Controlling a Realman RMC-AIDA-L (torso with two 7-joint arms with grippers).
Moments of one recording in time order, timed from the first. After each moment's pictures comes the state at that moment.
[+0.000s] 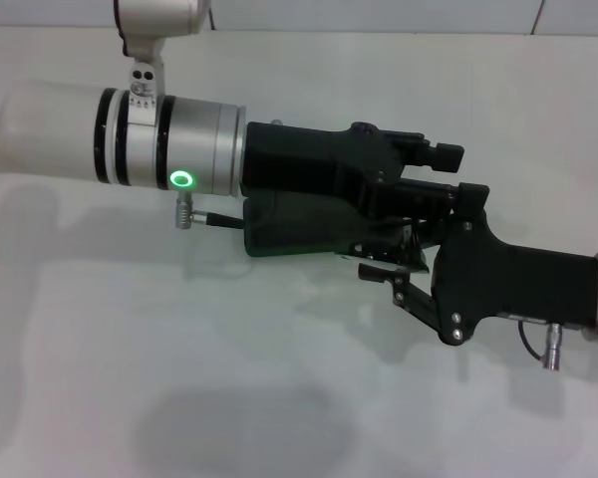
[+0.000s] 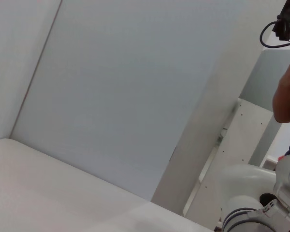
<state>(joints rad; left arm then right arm) -0.77 -2.09 1.05 0.51 1.67 1.59 -1.58 0.45 2.03 -1.60 -0.55 -1.04 -1.50 0.57</state>
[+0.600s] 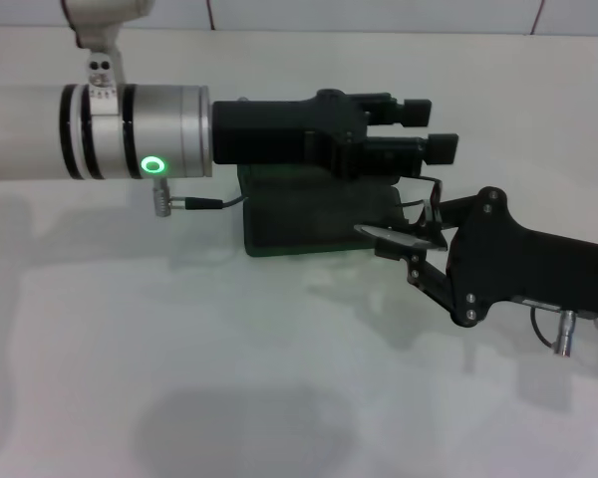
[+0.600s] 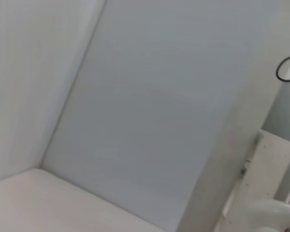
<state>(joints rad) -0.73 -2.08 0.95 0.52 1.65 1.59 -1.56 0.44 2.02 -1.58 -0.54 -1.00 -1.50 0.57</state>
